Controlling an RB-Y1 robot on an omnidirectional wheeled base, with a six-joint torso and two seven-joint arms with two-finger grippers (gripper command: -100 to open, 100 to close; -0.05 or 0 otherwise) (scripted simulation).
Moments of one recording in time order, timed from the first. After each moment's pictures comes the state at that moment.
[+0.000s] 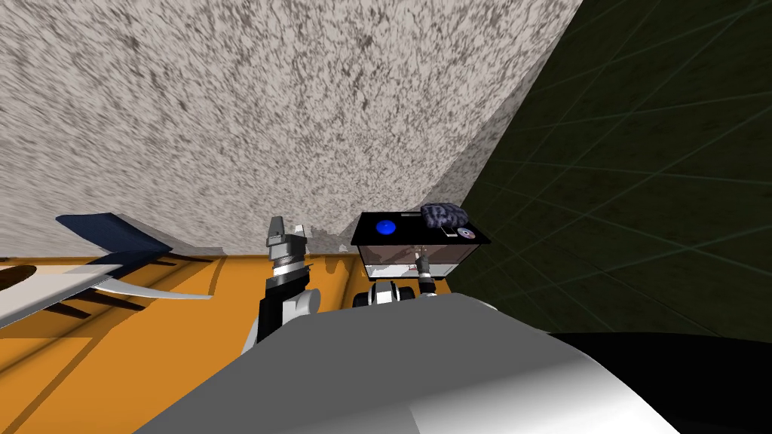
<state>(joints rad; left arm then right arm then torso) 0.50 -0.05 0.07 -2.25 0.04 -0.41 -0.09 -0.17 -0.24 0.95 -0.49 1.94 1.35 0.14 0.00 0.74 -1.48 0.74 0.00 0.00</state>
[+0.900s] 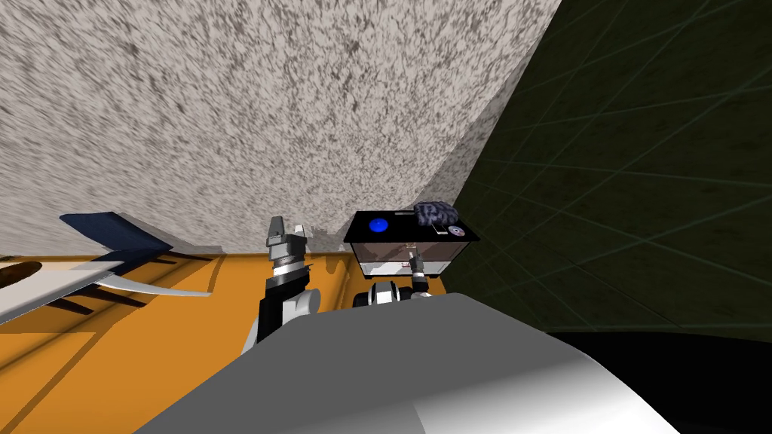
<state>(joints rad) 0.50 -0.05 0.07 -2.25 0.04 -0.41 -0.09 -0.18 -0.18 0.95 -0.52 1.93 1.36 0.07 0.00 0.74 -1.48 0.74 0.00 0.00</state>
